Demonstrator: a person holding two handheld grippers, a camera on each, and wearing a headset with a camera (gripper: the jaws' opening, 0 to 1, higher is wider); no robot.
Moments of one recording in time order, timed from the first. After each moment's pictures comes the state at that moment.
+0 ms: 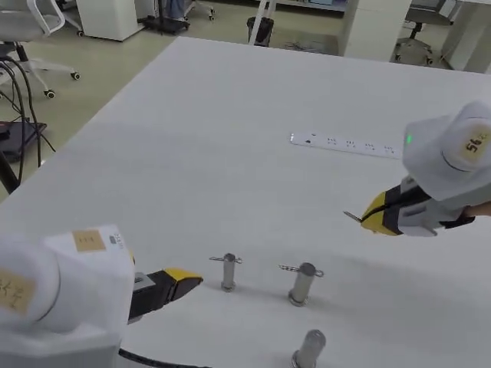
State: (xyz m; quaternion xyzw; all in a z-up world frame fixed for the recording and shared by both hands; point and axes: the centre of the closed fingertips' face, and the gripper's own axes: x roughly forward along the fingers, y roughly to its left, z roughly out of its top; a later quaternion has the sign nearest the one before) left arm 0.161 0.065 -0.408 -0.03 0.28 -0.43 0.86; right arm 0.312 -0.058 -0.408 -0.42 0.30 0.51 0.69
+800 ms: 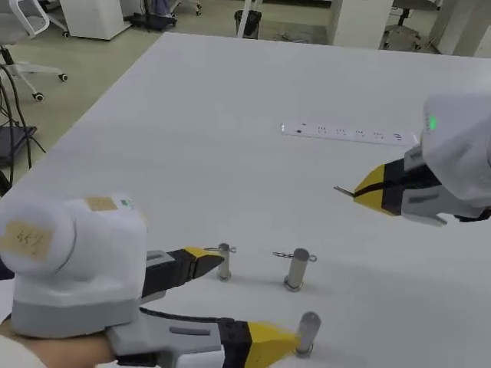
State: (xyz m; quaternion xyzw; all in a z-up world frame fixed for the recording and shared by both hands) left arm 0.174 0.044 -0.390 -0.07 0.27 -0.44 0.85; right arm 0.280 -0.043 -0.362 -0.46 0.19 0.50 0.71
